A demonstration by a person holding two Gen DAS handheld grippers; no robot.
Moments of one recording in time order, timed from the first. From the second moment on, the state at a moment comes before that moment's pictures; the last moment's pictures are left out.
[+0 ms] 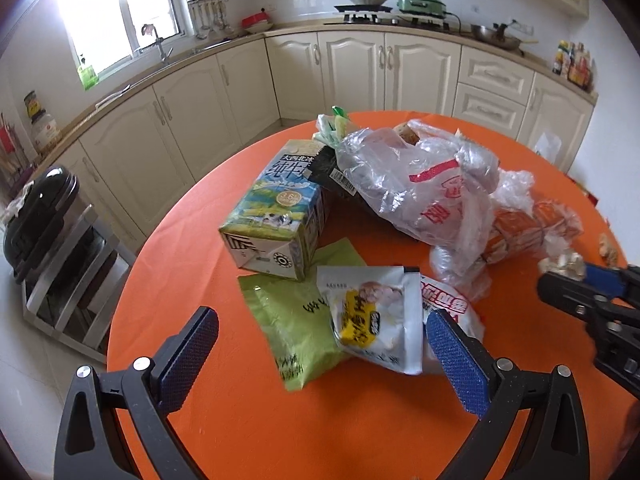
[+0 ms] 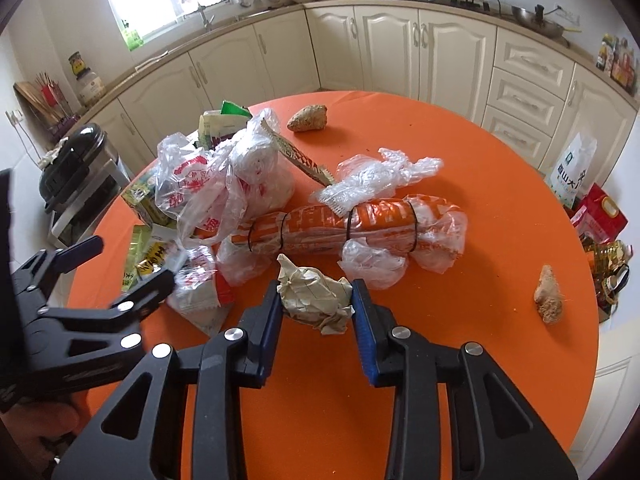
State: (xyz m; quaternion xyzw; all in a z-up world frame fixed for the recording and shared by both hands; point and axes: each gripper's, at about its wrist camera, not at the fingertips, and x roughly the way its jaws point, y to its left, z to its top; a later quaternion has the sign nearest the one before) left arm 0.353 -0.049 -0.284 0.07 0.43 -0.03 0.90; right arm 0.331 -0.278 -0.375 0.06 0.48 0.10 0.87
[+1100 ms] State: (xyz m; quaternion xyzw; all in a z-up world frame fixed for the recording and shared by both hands) left arm 0.344 0.007 -0.306 0.00 0.45 -0.14 0.88; right arm 0.303 -0.279 -0.357 0.08 0.46 0.11 0.87
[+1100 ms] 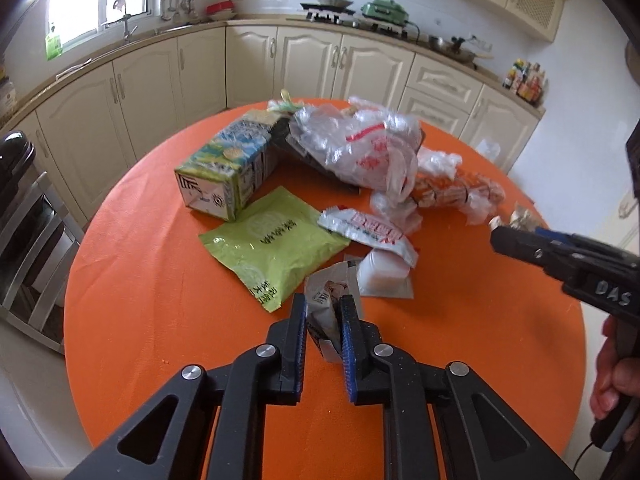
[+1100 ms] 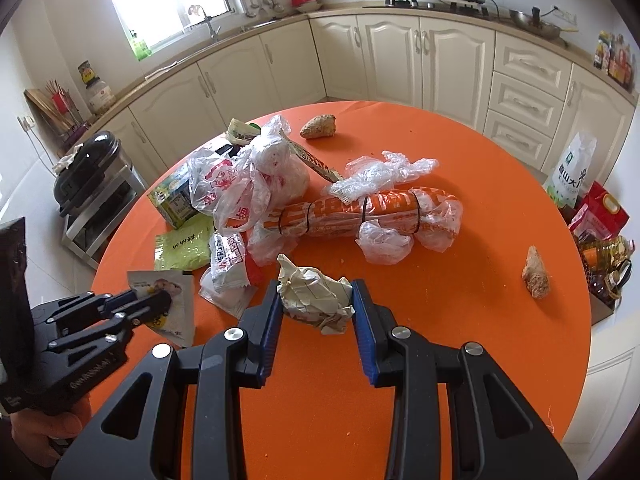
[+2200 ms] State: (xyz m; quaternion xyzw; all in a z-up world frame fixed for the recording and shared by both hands) left arm 0.256 -0.108 -0.164 0.05 0.30 -0.25 0.92; right arm 0.218 -0.400 -0.255 0.12 0.35 0.02 0.93
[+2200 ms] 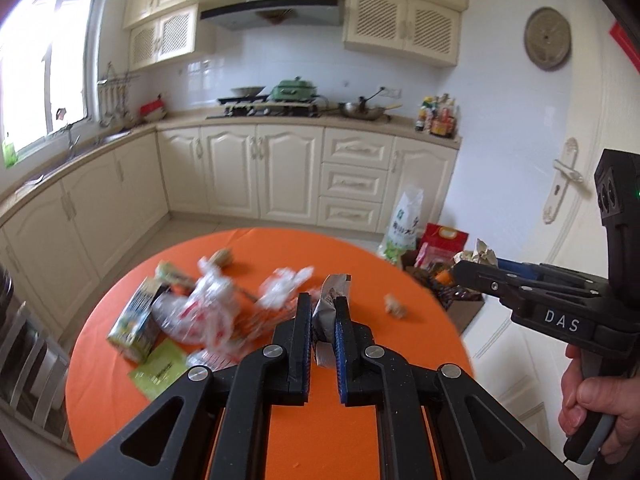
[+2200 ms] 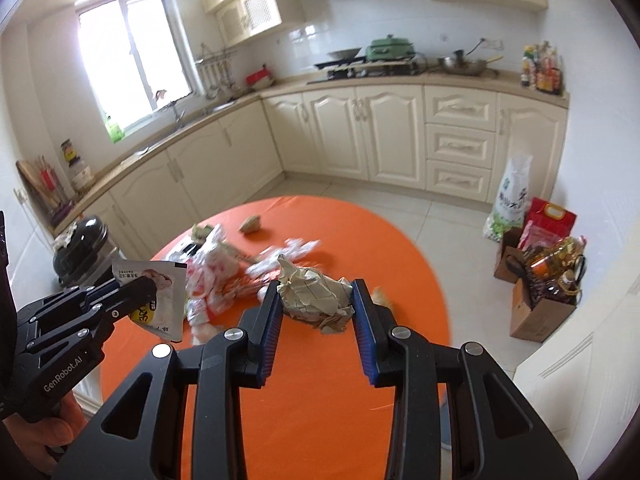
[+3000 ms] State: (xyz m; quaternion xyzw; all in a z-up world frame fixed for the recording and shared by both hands) left arm 0.278 -0.398 -0.238 0.14 0.40 -0.44 0.79; right arm 0.143 -0.651 -0.365 0.25 0.40 -0.18 0.86
